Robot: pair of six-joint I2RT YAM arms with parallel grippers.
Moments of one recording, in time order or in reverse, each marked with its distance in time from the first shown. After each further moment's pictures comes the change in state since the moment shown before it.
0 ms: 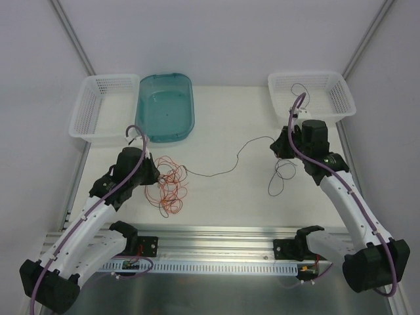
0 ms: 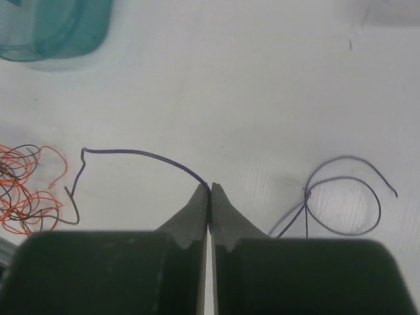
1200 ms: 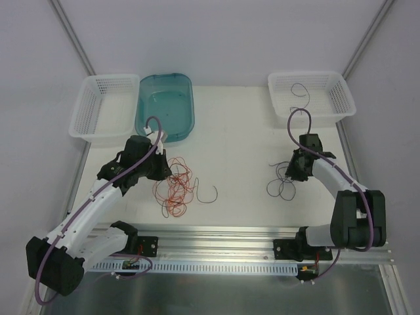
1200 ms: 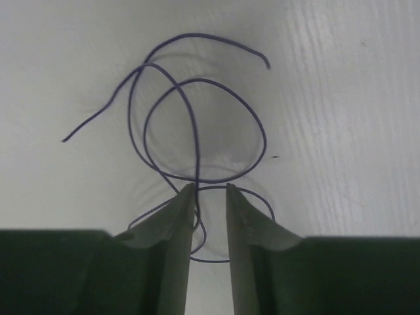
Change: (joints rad) left arm 0.000 0.180 0.130 -0.021 0.259 0.160; right arm -0.222 0.307 -0.199 -0.089 0.214 0.194
